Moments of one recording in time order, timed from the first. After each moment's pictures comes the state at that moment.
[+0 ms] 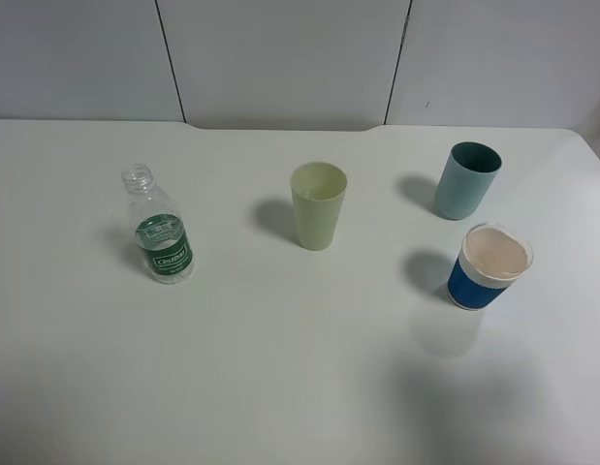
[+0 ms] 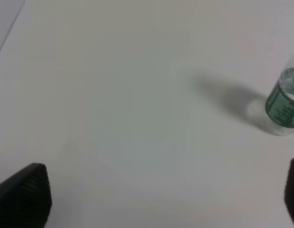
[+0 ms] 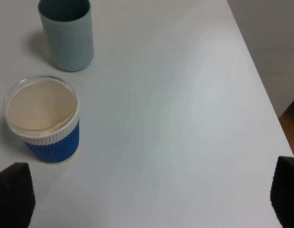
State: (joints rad) left arm 0.00 -0.01 -0.51 0.07 1.06 -0.09; right arm -0.12 0.00 -0.51 -0.02 1.08 -0.13
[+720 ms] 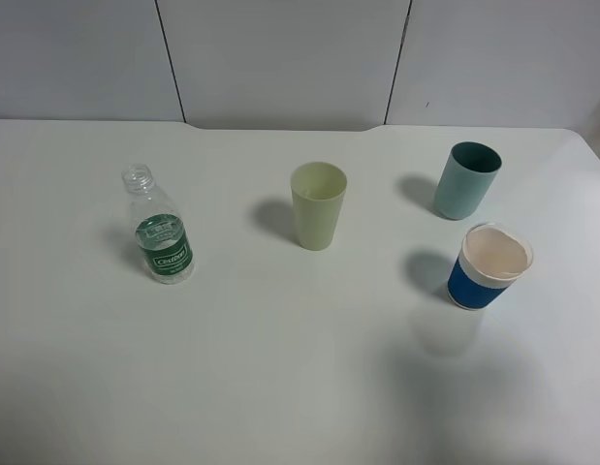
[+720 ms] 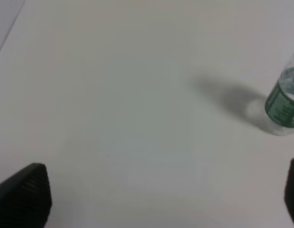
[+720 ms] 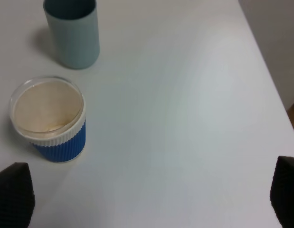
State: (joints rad) left arm 0.00 -0.01 -0.51 0.07 1.06 -0.09; right arm -0.12 0.05 -0.51 0.00 1.05 -0.13
